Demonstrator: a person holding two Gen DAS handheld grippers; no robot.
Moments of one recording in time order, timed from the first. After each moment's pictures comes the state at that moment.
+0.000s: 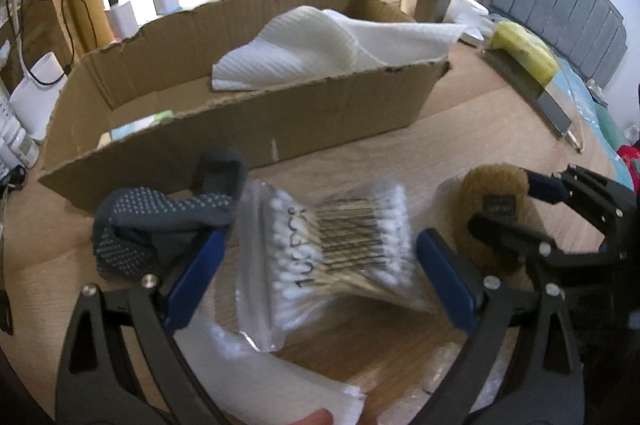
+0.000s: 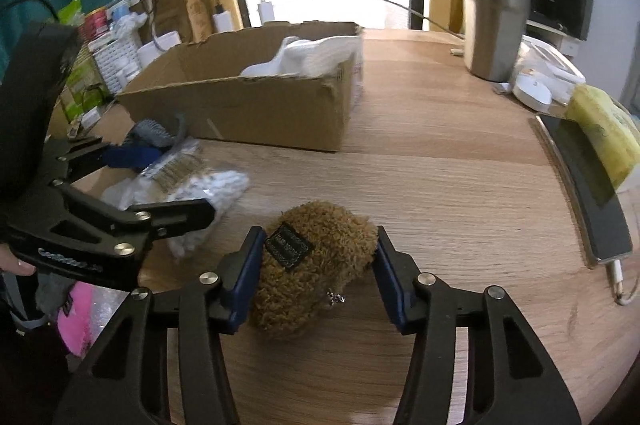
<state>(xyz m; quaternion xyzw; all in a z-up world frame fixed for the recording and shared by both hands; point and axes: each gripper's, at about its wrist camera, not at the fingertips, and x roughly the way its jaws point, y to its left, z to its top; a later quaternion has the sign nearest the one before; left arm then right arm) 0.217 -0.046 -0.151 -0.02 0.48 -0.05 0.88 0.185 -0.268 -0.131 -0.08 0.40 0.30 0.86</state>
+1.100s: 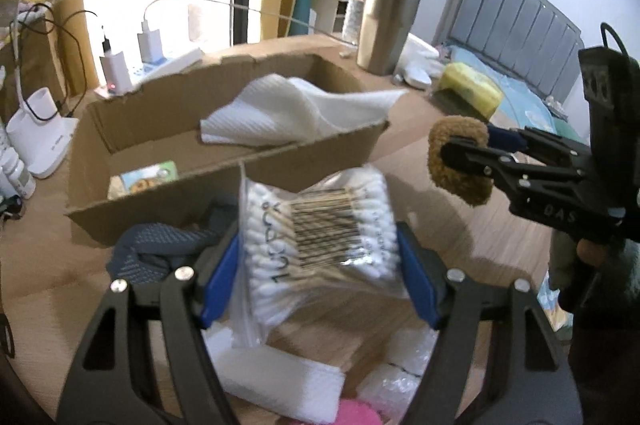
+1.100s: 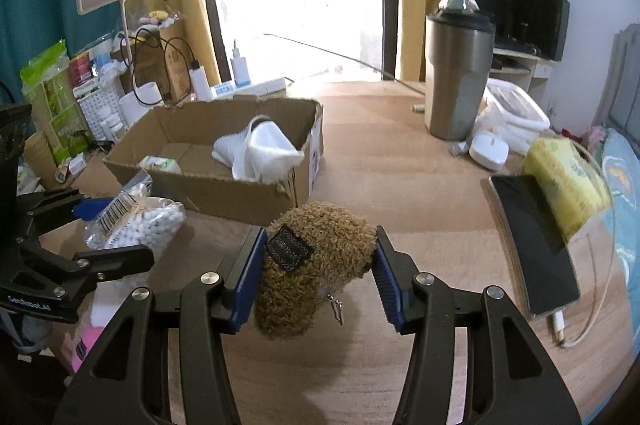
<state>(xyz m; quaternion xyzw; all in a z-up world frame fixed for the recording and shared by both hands) 0.190 -0.034 -0.106 -0.04 0.41 -0.12 0.90 0.202 -0.277 -0.077 -0.07 0.35 0.27 0.90</state>
